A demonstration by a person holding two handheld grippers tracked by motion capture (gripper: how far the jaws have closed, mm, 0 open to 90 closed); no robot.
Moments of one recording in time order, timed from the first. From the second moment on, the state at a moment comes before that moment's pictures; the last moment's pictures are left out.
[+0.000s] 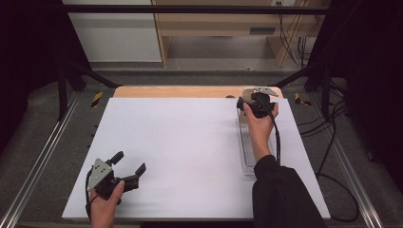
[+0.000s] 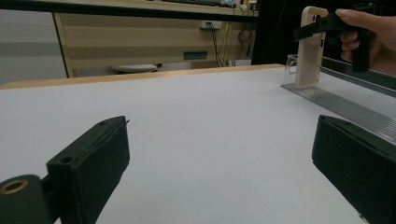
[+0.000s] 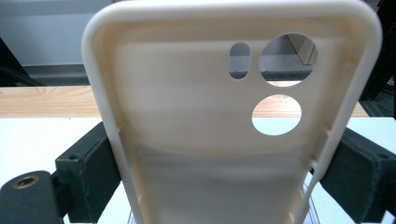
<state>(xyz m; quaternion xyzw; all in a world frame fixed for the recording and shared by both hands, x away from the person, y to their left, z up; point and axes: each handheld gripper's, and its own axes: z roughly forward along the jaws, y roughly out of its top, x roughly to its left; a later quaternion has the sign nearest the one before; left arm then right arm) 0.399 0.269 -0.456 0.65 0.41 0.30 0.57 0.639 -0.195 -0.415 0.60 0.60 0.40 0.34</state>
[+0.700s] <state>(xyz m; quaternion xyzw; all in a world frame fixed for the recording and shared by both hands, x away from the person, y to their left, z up) 0.399 0.269 -0.456 0.65 0.40 0.30 0.57 0.639 -0.195 -0.415 0.60 0.60 0.40 0.34</state>
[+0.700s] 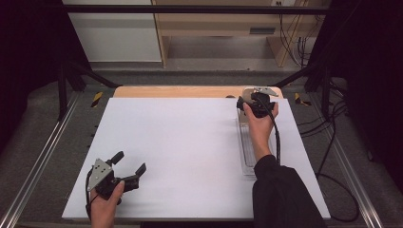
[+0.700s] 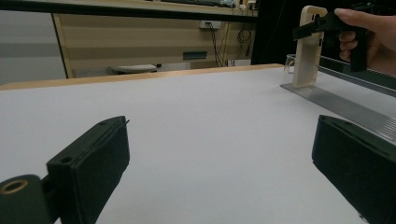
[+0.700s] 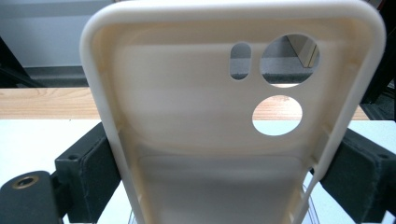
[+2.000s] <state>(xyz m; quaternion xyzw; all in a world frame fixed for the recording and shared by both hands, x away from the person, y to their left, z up) 0.399 0.269 -0.456 0.65 0.40 0.30 0.57 0.639 -0.190 -0.416 0.59 0.61 0.40 0.35</state>
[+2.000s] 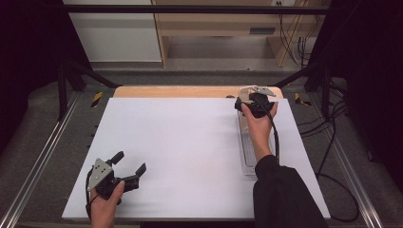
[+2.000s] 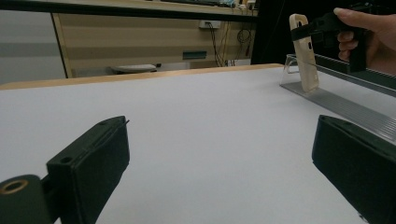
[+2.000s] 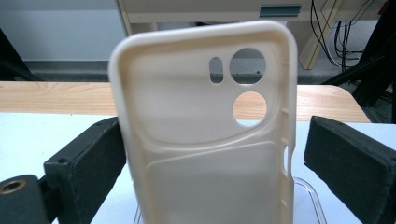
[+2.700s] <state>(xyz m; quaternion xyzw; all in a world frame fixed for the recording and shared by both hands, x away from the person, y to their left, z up) 0.399 0.269 -0.456 0.65 0.40 0.30 0.57 0.636 -0.192 -0.411 0.59 0.60 0.41 0.35</state>
